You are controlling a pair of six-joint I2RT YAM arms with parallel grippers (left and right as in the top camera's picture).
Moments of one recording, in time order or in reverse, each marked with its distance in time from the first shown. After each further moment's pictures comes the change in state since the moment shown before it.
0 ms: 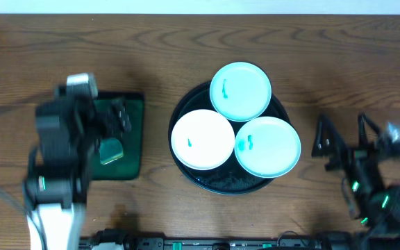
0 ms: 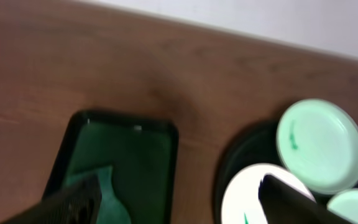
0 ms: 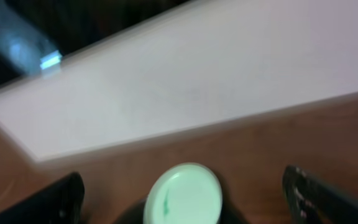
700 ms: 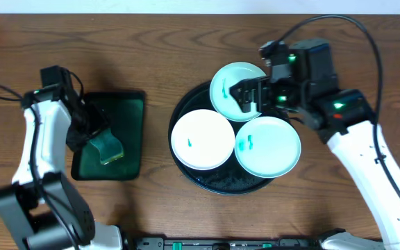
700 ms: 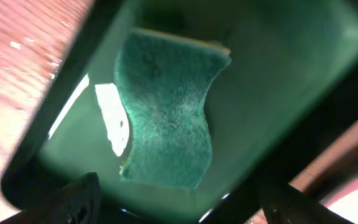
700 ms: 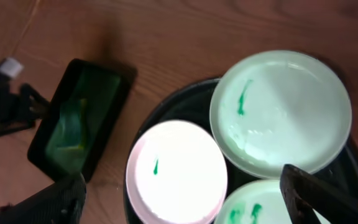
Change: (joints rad) left arm 0.246 0.668 0.117 -0.290 -0.003 -0.176; right arm 0.358 0.933 0.661 -0.408 -0.122 -0.129
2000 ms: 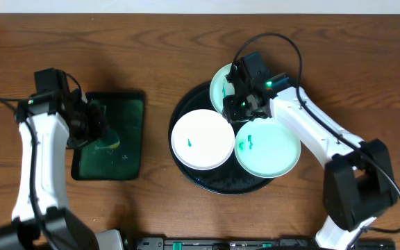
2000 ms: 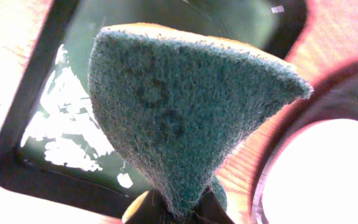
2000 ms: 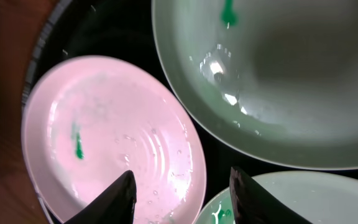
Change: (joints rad) left arm -0.006 -0.200 -0.018 -0.043 0.121 0.069; right arm 0.085 0.455 0.022 -0.053 0.089 0.023
